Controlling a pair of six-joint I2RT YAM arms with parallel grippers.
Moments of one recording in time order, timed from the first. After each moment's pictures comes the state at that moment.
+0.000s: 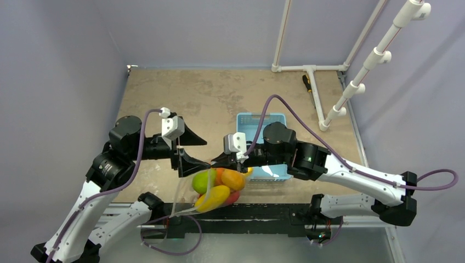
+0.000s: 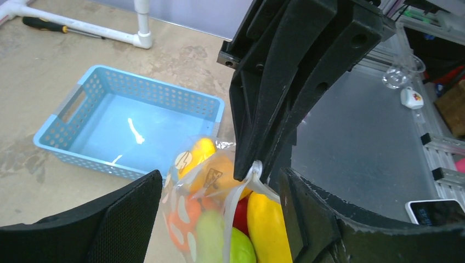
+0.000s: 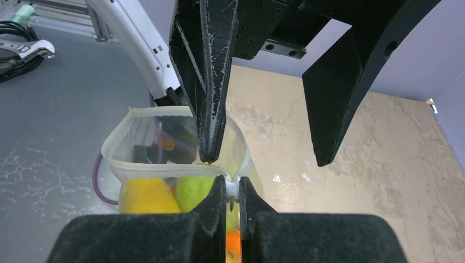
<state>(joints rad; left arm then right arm) -0.56 0.72 1.09 -0.58 0.82 -0.03 1.19 1.11 1.16 -0.24 -0.37 -0.28</state>
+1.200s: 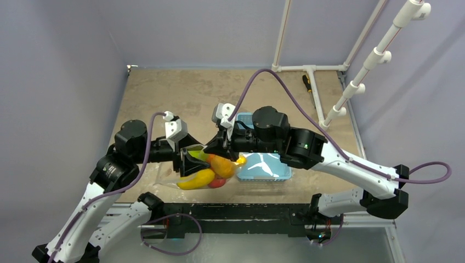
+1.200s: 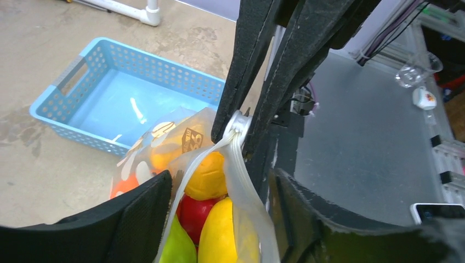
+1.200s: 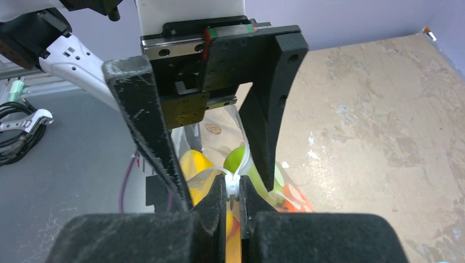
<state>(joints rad) -0.56 0.69 1.01 -0.59 0.79 -0.05 1.19 1.26 1.47 -0.43 -0.19 -0.01</state>
